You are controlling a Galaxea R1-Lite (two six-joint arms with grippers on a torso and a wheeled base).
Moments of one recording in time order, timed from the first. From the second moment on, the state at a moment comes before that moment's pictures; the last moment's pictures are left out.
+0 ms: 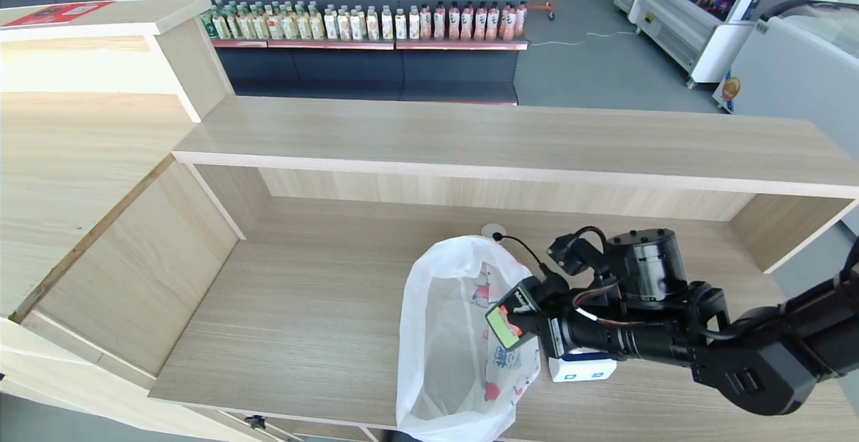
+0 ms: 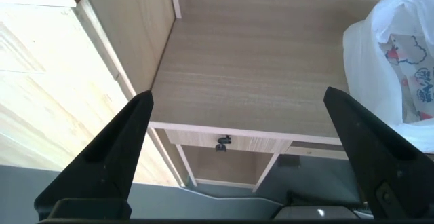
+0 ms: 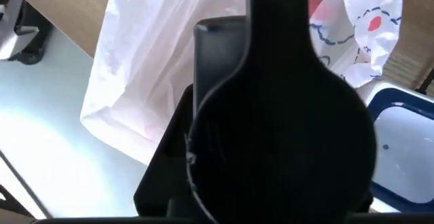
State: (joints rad) left arm 0.00 0.00 0.00 0.00 0.00 0.01; right arm 0.51 1.87 -0.66 -0.69 0.21 0.04
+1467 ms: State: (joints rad) left arm 0.00 0.00 0.00 0.00 0.00 0.01; right arm 0.56 2.20 -0.89 -0.92 0.17 0.10
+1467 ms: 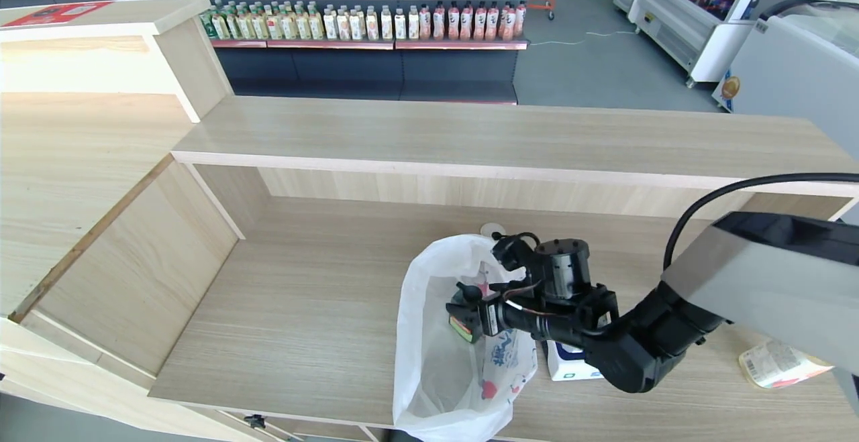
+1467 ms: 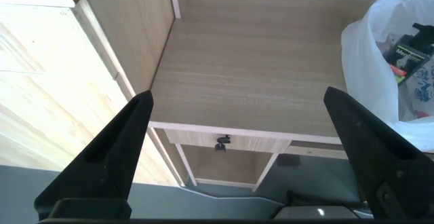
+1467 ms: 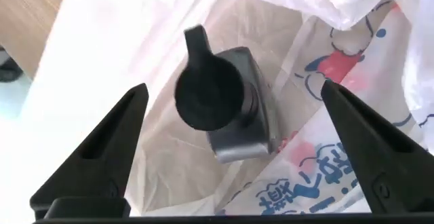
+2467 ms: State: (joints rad) left arm 0.00 0.00 0.00 0.00 0.00 0.01; right arm -0.08 1.39 -0.27 -0.69 -0.04 -0.15
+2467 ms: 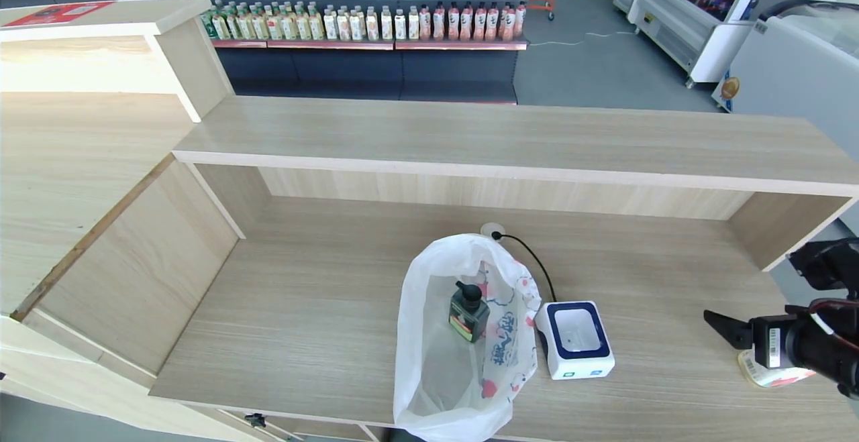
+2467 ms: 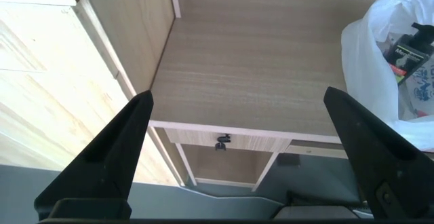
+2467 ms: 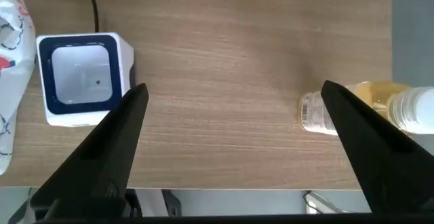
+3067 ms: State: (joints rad) left arm 0.00 0.00 0.00 0.00 0.00 0.00; right arm -0.08 1.16 -0.18 -0.69 -0.05 -0.13
